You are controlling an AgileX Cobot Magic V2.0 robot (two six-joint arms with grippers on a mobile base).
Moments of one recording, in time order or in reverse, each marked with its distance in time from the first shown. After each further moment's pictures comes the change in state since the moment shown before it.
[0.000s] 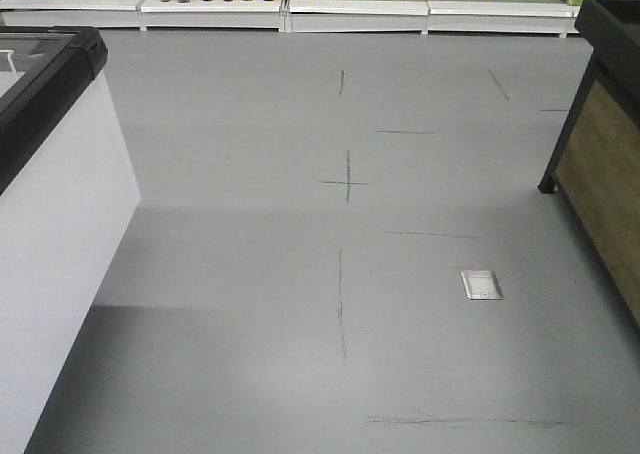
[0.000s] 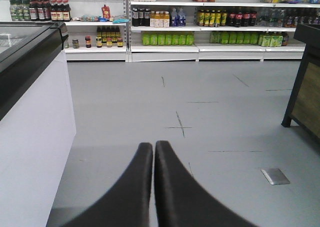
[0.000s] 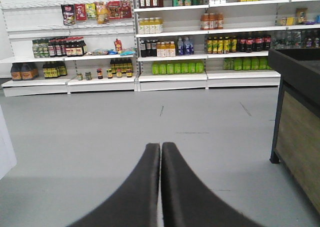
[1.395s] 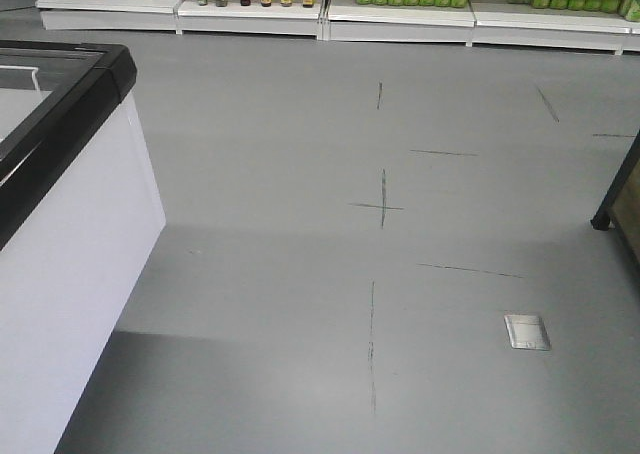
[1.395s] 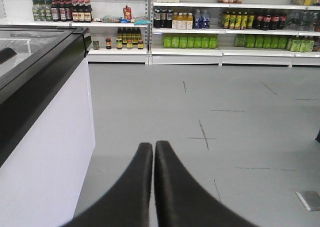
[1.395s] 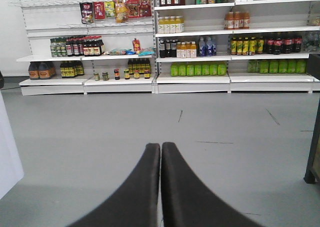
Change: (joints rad) left arm 0.000 0.000 0.000 0.000 0.000 0.000; right arm 0.000 0.000 0.000 0.000 0.000 0.000
